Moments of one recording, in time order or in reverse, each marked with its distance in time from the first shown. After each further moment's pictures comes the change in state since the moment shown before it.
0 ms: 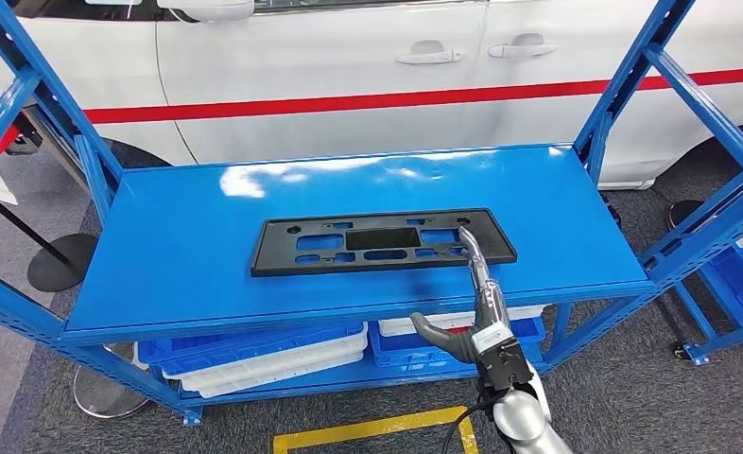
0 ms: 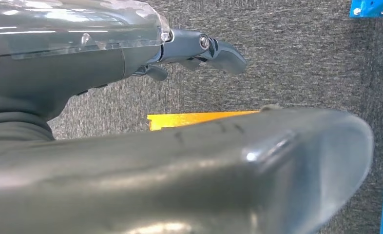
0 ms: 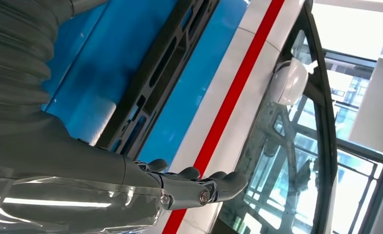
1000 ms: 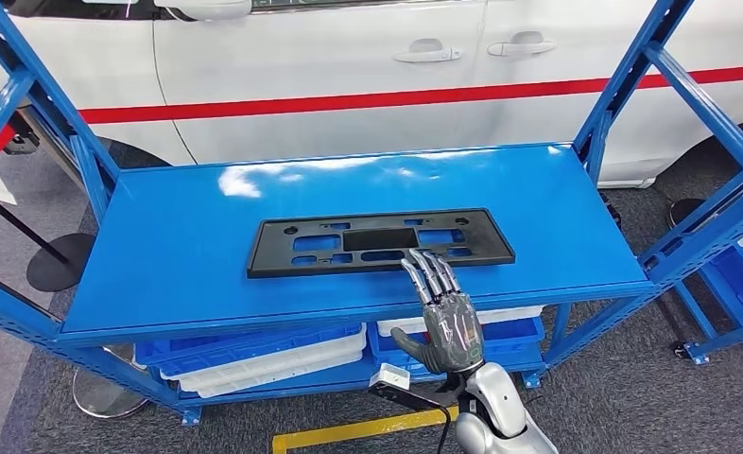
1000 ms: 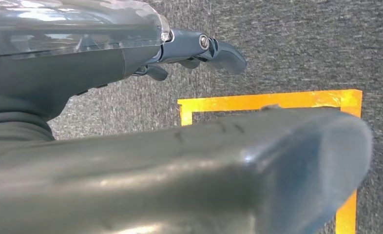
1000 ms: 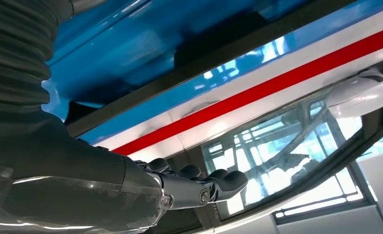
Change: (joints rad) left arm 0.015 -0.071 -0.025 0.000 0.013 0.058 0.109; right arm -0.071 0.012 0.141 0.214 0.852 -0.379 0.273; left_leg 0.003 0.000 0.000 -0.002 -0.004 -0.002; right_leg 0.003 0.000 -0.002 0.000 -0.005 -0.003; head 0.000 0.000
